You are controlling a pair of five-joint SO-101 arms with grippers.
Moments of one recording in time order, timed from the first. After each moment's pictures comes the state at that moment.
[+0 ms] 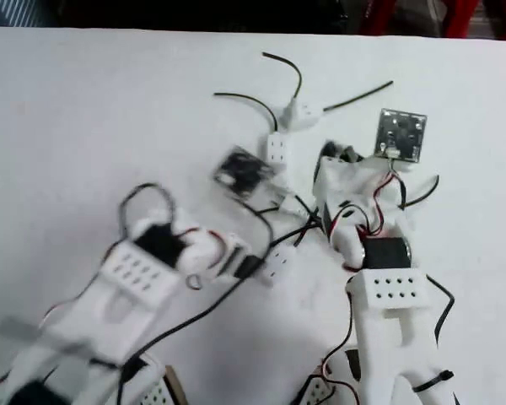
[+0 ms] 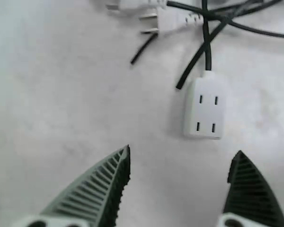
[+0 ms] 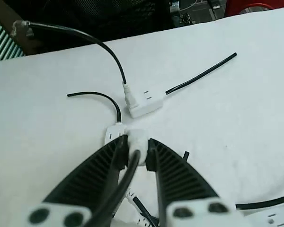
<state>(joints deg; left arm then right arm) 29.5 -30.5 46.1 61.6 -3.9 -6.2 -46.9 54.6 28.4 -10.1</state>
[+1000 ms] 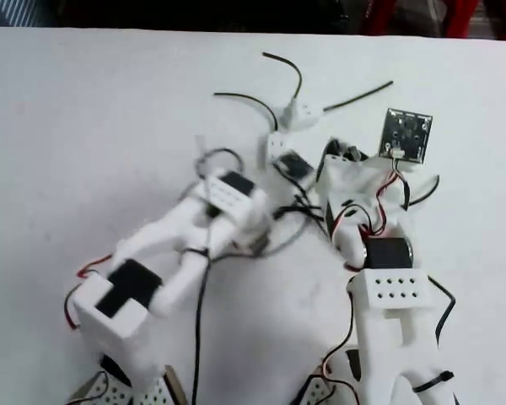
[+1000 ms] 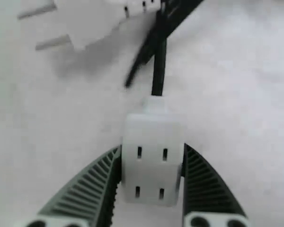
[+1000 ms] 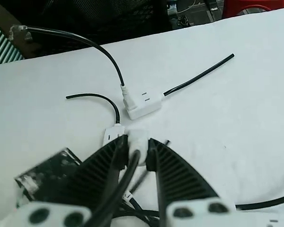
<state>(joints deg) 23.0 15.1 18.8 61.3 -14.1 -6.0 -46.9 54.6 28.3 -10.3</state>
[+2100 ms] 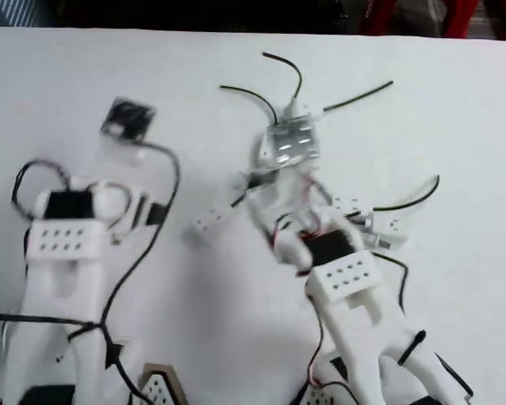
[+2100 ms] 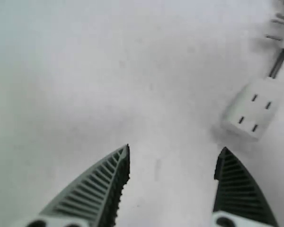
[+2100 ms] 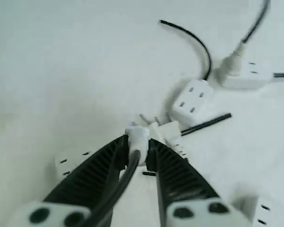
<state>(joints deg) -9.1 -32.9 42.8 63.3 -17.7 -28.0 -37.2 54.6 28.3 2.2</state>
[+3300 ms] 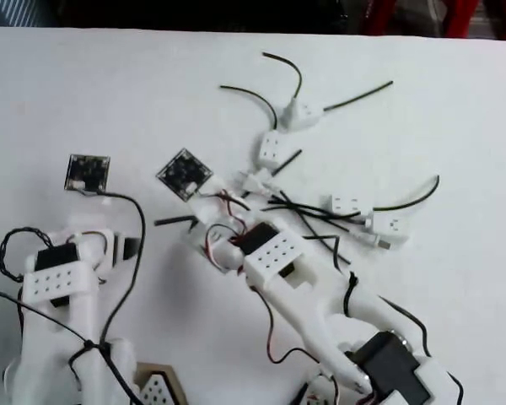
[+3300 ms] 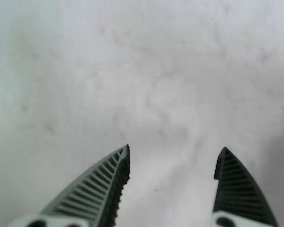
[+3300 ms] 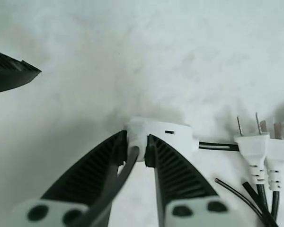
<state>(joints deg) -21.5 -40.1 68.4 45.6 -17.8 -43.2 -12.4 44.7 28.2 12.7</state>
